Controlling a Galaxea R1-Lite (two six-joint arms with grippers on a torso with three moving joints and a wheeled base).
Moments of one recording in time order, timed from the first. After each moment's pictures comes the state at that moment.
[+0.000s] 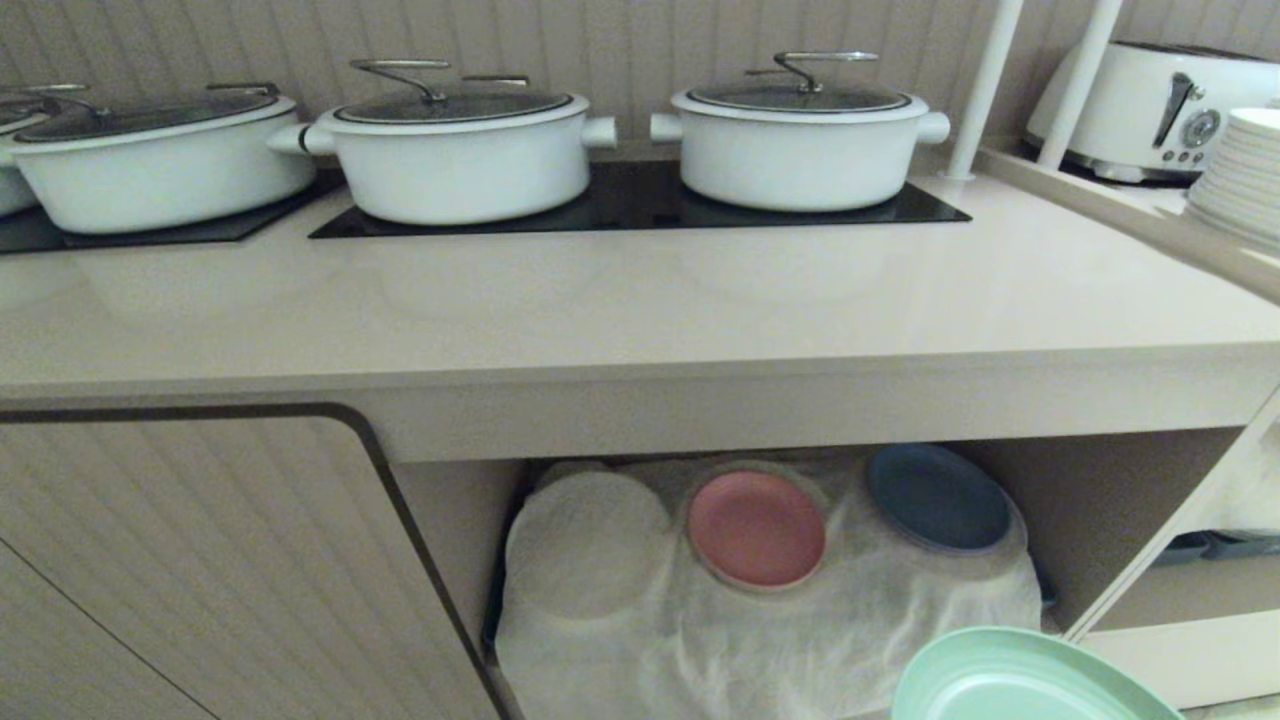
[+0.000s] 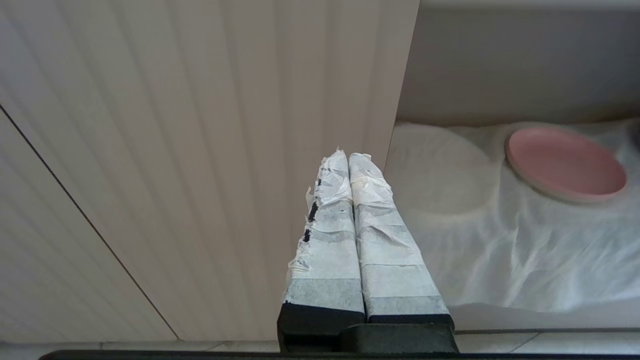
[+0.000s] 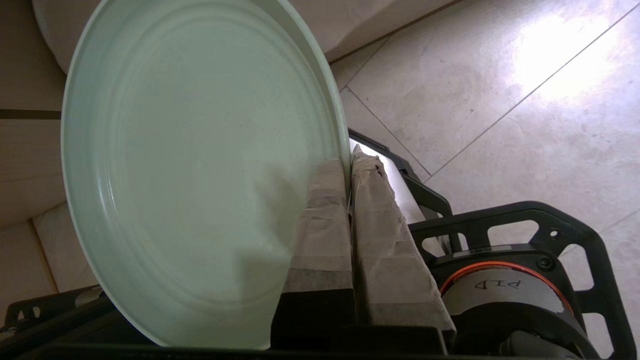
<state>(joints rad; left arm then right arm) 0.00 0.00 0.00 0.00 0.00 -0.04 0.57 0.78 -0.42 0.54 -0.22 0.91</state>
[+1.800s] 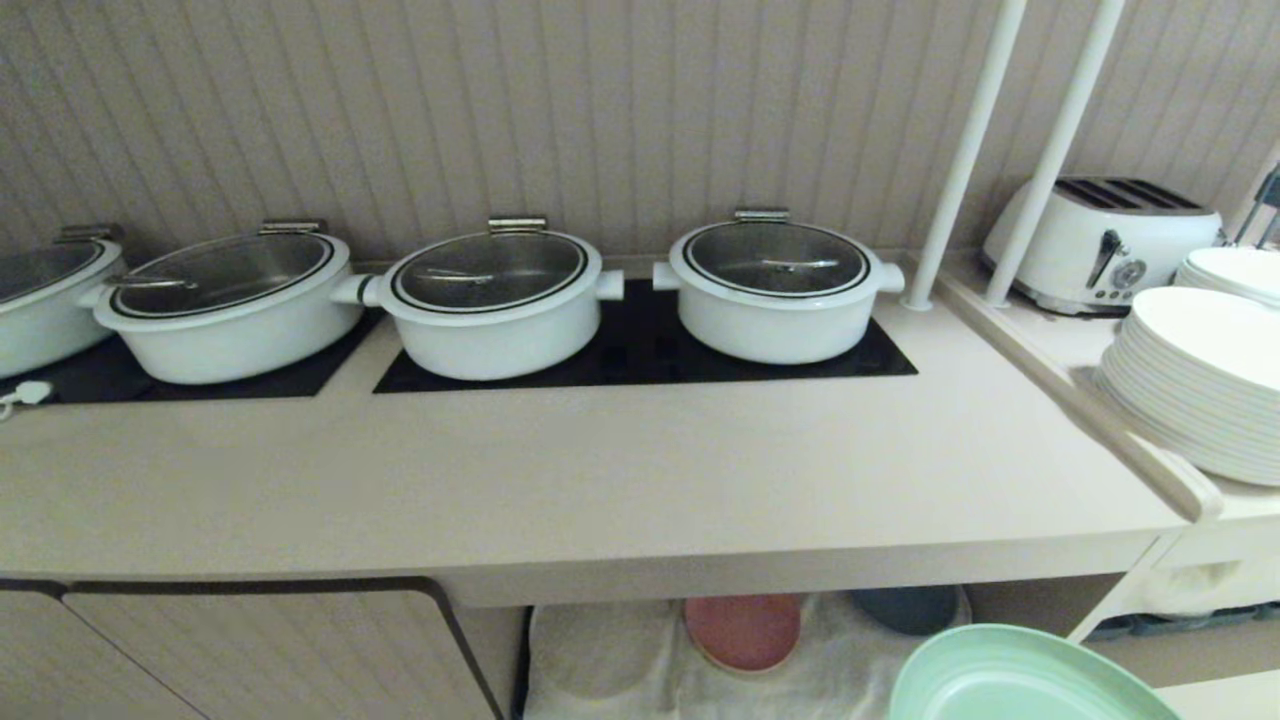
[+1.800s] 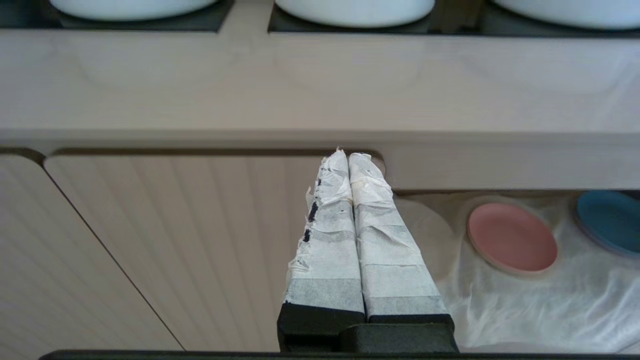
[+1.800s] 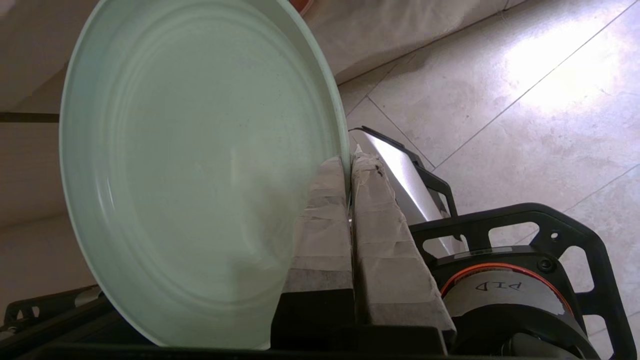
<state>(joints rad) 0.00 0.00 0.00 0.00 0.00 -0.04 0.57 0.78 -0.42 0.53 -0.22 0.91</state>
